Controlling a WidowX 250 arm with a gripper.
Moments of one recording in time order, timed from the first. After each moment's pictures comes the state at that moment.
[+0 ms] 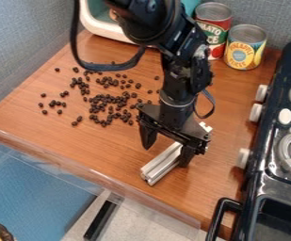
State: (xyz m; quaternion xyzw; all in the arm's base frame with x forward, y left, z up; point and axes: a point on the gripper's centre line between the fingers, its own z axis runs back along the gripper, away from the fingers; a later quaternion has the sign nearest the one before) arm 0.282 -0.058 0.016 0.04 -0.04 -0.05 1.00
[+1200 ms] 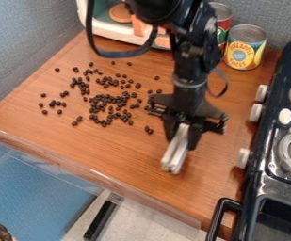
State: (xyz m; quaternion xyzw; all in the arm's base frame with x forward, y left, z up) arm 0.304 -0.078 0.034 -0.03 -0.04 0.01 1.00
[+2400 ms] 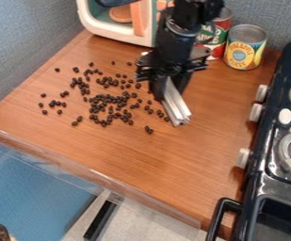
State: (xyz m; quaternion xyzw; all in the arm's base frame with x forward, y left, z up) arm 0.329 -0.024 0.078 0.07 -0.08 0.42 0.90
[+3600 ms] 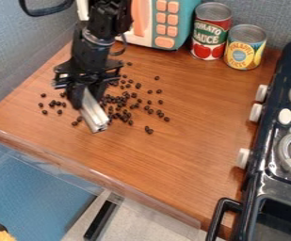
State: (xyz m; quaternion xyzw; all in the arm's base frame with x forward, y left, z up) arm 0.280 0.083 0.054 0.17 -0.01 0.51 0.84
